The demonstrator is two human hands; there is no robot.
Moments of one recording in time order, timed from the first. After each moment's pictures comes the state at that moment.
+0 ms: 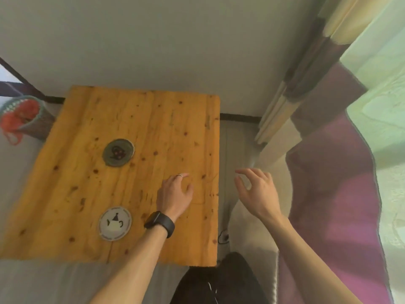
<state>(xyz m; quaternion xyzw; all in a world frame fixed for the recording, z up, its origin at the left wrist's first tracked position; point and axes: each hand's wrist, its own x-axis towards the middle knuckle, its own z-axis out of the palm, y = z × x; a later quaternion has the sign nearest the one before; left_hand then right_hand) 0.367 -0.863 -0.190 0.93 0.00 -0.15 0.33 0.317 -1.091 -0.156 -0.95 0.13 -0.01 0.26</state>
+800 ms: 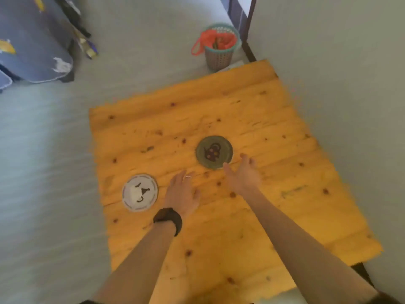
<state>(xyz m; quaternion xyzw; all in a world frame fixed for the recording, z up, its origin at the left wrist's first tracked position) 0.486 -0.759 -0.318 0.82 0.48 -0.12 0.30 0.677 -0.821 -0.326 -0.89 -0.29 0.32 0.16</state>
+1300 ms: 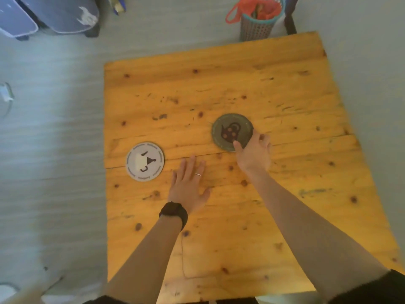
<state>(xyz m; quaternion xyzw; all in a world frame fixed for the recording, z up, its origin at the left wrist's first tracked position) 0.465 -0.801 -0.379 0.82 0.49 -0.14 0.25 0.675 -0.788 -0.354 -0.90 -0.33 0.24 0.11</state>
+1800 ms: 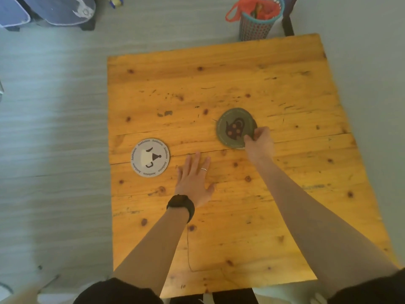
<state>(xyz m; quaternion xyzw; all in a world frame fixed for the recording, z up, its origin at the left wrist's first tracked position) 0.463 -0.795 -0.378 0.81 0.49 -0.13 0.30 0.677 -0.779 -0.348 -0.88 -0.23 0.31 0.29</state>
